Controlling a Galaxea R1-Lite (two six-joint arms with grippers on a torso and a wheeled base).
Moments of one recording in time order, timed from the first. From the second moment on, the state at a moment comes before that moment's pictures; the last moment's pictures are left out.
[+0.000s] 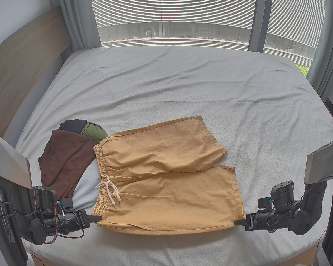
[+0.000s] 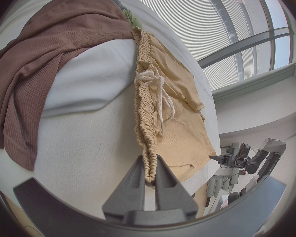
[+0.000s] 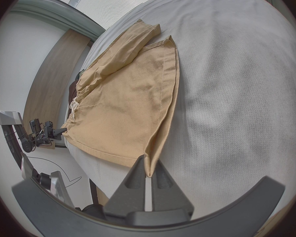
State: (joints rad) left arm -0.01 2.26 -0.08 -1.41 -0.57 -0.44; right arm 0.28 2.24 -0.20 -1.17 0.37 0.38
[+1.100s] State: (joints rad) left arm -0.01 2.25 -0.08 -1.55 -0.57 -0.45; right arm 0.27 2.12 -0.26 -1.35 0.37 0.39
